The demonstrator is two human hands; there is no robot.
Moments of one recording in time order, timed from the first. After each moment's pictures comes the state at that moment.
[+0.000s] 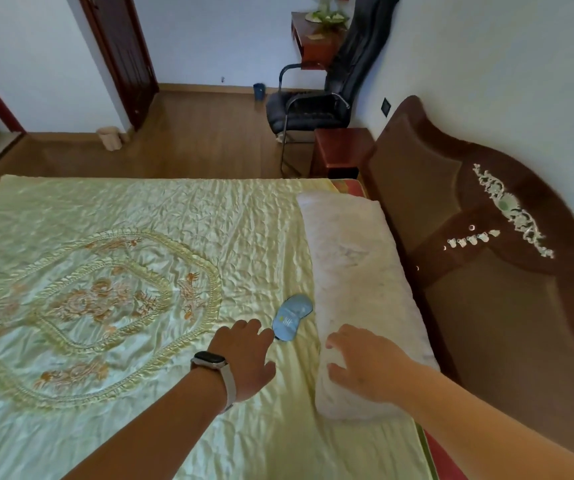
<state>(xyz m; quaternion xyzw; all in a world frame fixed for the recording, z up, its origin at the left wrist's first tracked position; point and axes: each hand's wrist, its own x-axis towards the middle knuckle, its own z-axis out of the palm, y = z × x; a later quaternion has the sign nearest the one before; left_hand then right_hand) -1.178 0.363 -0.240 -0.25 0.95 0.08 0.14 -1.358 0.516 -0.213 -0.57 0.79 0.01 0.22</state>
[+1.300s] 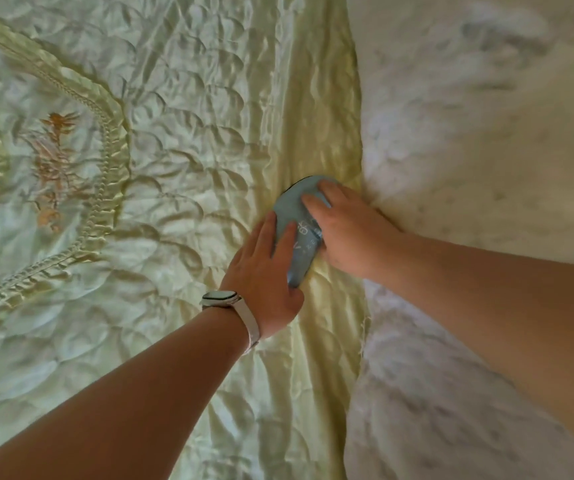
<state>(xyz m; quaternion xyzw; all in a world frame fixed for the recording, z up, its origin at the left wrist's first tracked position) -1.349 0.273 -0.708 -0.35 0.90 0.24 0.05 -1.525 0.309 -0.689 -0.65 0.74 0.01 0.16</state>
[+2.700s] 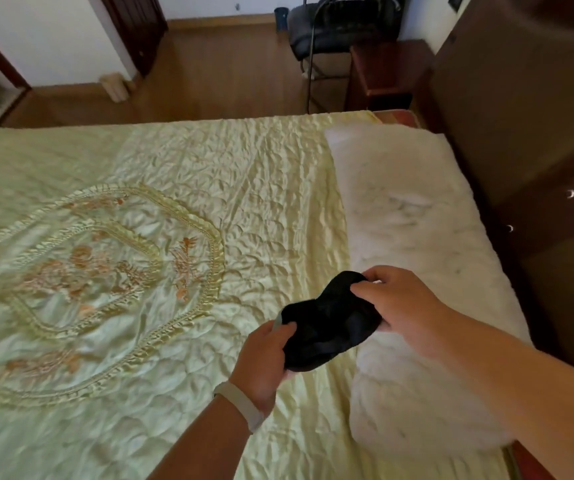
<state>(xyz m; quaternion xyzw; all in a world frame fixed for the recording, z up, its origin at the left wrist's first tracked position) -1.268 0.338 -0.433 -0.53 0.40 0.74 -0.12 -1.464 0.401 -0.402 -0.17 0.78 -0.40 0.45</state>
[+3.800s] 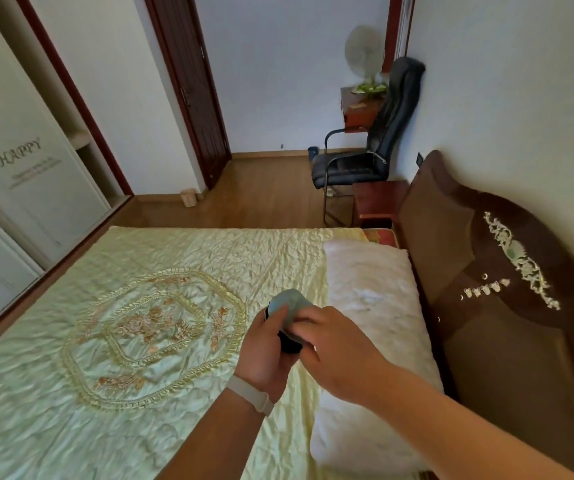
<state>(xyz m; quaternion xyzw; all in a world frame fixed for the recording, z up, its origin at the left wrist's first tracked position) -1.288 0.503 -0.126 -0.39 0.39 0.75 -0.36 -1.406 0.571 -0.113 -0.73 0.62 -0.28 0.10</state>
